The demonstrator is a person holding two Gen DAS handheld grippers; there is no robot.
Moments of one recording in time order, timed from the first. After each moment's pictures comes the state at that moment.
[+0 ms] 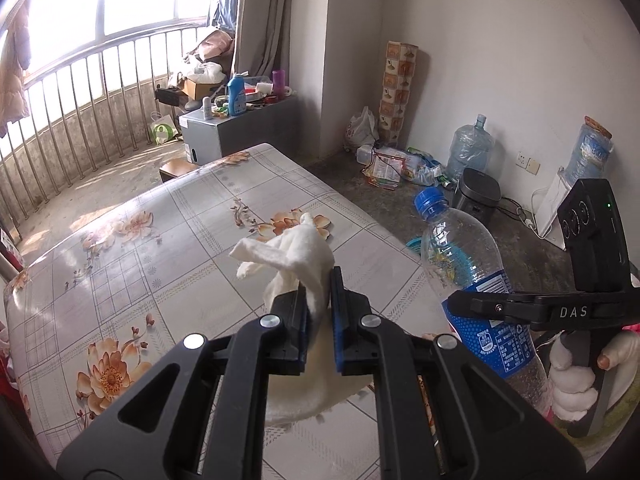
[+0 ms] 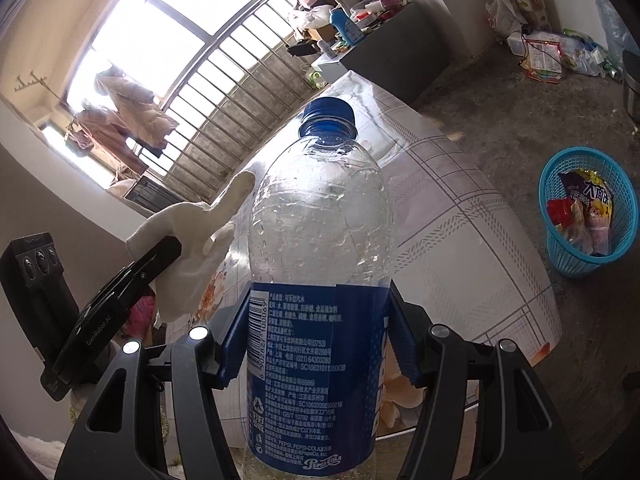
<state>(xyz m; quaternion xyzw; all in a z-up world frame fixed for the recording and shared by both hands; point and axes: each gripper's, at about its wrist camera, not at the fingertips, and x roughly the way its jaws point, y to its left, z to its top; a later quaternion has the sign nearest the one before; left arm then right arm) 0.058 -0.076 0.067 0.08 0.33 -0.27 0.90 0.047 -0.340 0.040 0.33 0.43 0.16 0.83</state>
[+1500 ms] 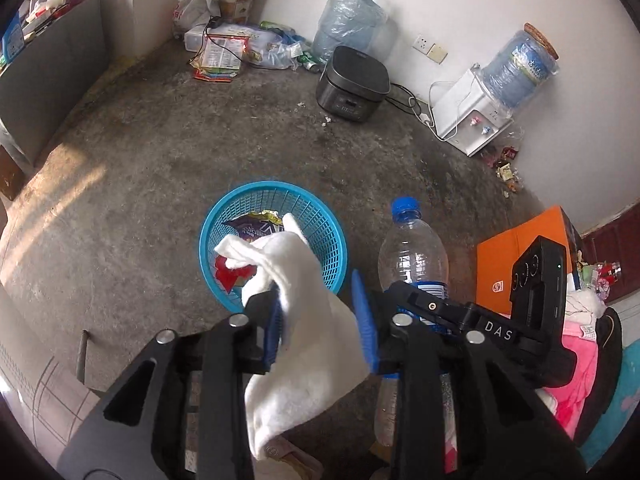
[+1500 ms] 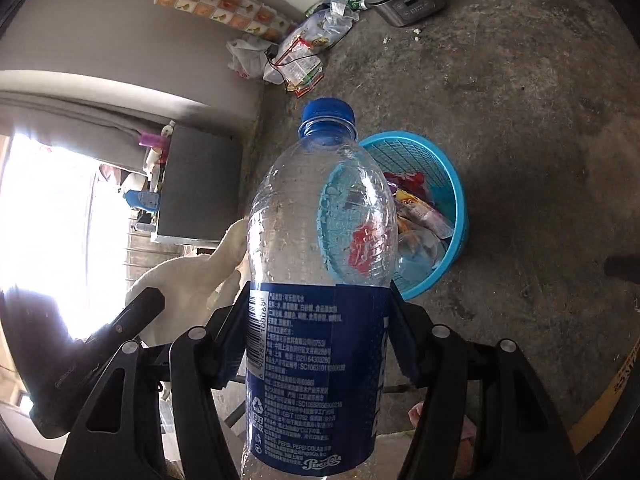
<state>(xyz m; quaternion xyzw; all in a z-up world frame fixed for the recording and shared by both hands) 0.205 -0.475 -0.078 0.12 0.54 -0.46 0.70 0.039 -0.622 -0.131 0.58 0.36 -0.16 0.71</state>
